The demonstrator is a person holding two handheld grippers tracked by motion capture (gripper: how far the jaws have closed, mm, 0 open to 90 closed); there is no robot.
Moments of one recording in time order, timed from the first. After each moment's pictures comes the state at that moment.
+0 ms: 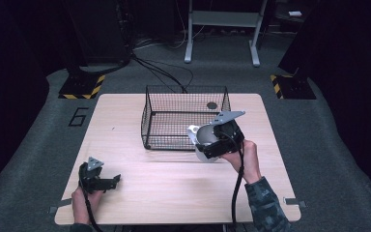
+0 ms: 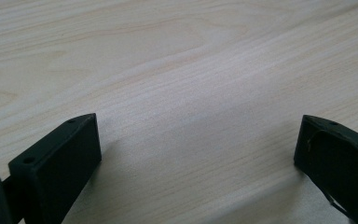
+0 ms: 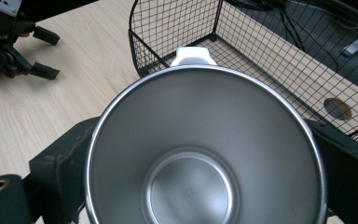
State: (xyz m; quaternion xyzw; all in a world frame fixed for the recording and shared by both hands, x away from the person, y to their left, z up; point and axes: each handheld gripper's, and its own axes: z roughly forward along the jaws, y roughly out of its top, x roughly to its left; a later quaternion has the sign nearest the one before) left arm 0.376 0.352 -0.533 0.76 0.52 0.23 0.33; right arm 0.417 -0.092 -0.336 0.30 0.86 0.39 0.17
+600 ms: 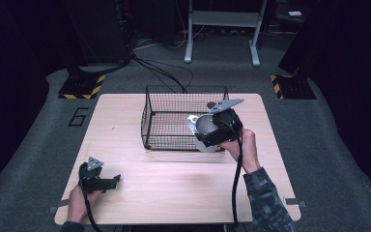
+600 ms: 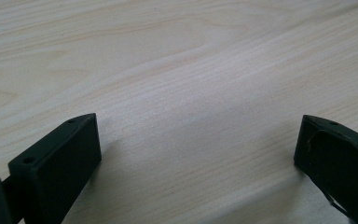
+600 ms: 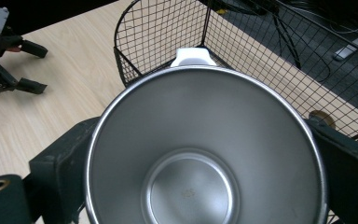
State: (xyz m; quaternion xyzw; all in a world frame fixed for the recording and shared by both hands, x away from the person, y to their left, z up) left arm 0.376 0.352 -0.532 0.76 0.52 0.22 0.33; right arm 0.441 -0.089 -0.320 0.29 0.86 0.38 0.18
